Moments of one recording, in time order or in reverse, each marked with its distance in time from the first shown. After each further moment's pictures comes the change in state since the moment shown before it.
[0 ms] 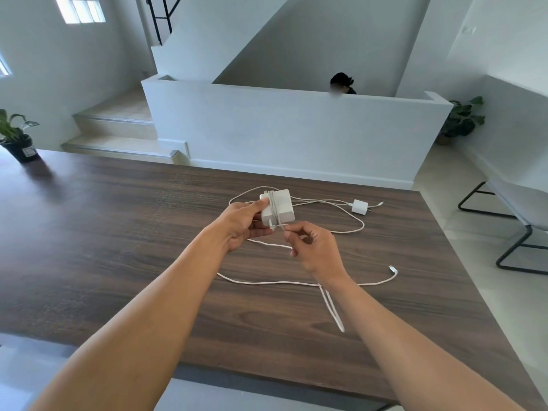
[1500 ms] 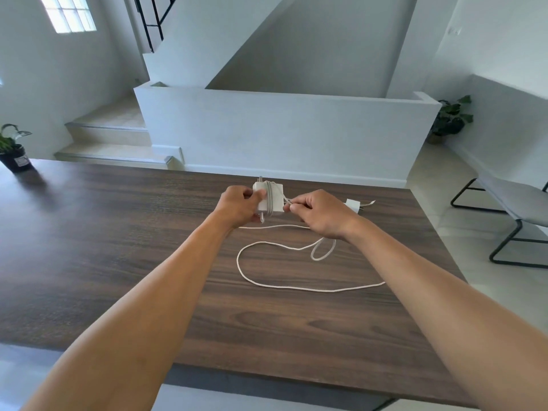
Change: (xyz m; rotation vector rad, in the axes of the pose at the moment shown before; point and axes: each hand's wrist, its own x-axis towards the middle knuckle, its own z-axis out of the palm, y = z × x) left_hand 0.009 0.020 0.007 0.569 0.209 0.254; right_hand 0.036 -0.073 -0.050 -0.500 -0.323 0.062
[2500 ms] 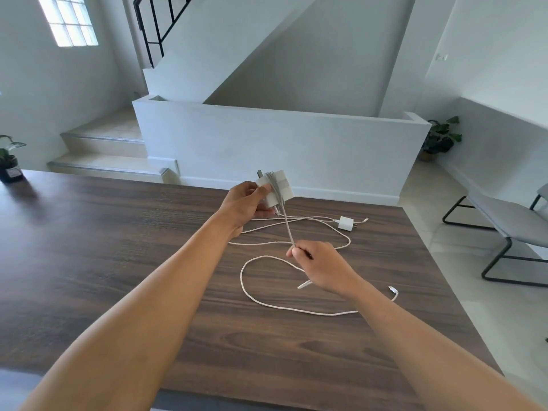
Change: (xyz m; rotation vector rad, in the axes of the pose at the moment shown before) left_hand 0.011 0.036 0.010 -0.494 -0.113 -0.005; right_hand -0.021 0.046 0.034 -0.040 0.100 -0.040
